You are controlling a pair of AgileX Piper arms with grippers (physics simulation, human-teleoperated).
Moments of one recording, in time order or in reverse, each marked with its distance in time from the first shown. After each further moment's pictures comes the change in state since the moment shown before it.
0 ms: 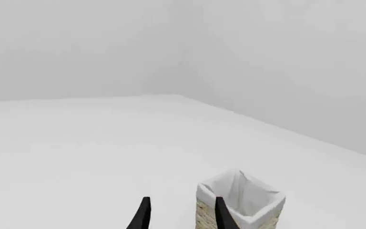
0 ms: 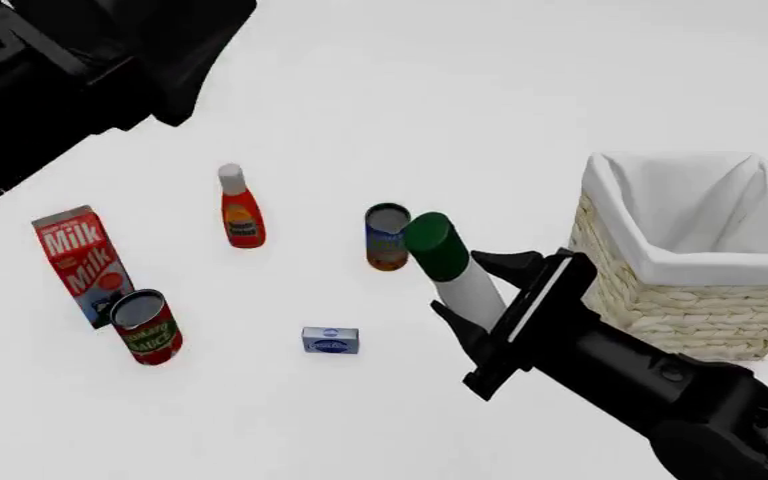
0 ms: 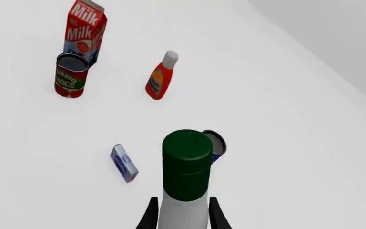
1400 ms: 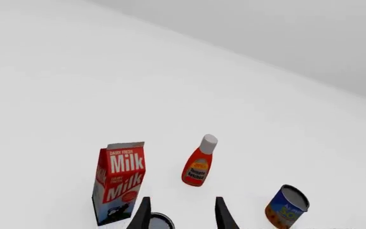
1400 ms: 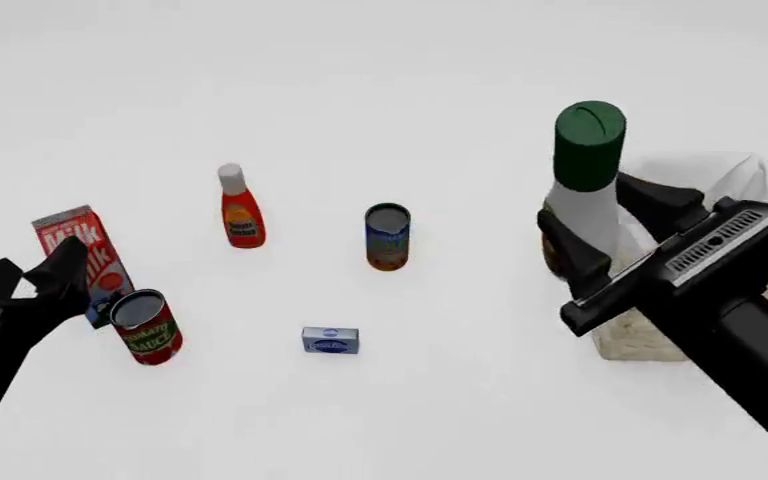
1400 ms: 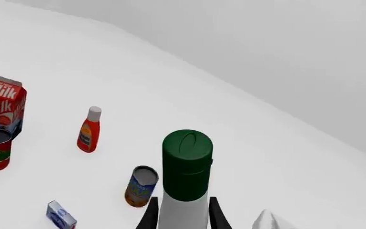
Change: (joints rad) left arm 0.788 -0.067 0.806 -0.486 -0.186; right arm -0.203 -0.286 0.004 -0.036 0.082
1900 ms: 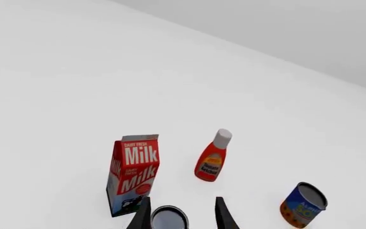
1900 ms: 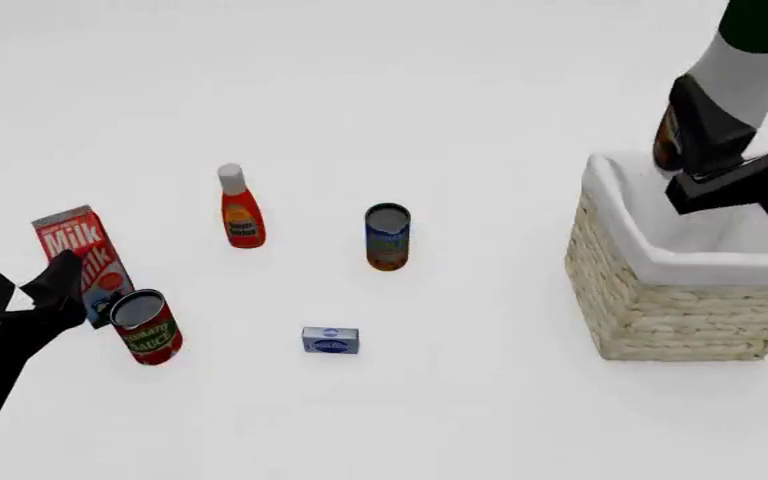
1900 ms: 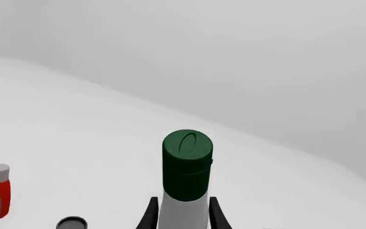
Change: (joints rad) left arm 0.043 0.021 0.038 -0.031 0.018; right arm -0.275 -0.025 -0.198 0.026 0.074
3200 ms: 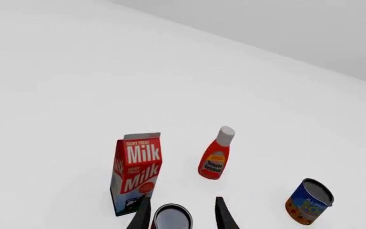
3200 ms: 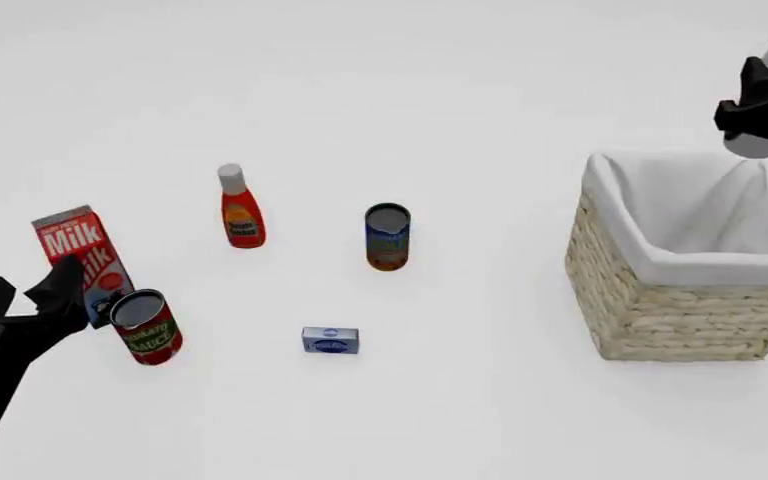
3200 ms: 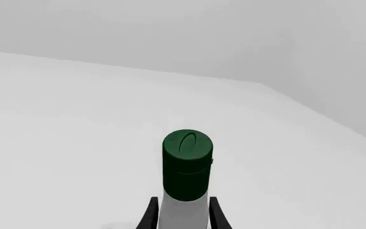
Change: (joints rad) left arm 0.002 0.013 0.018 -0.030 0.028; right arm -0.417 0.486 -0.257 -0.070 0.142
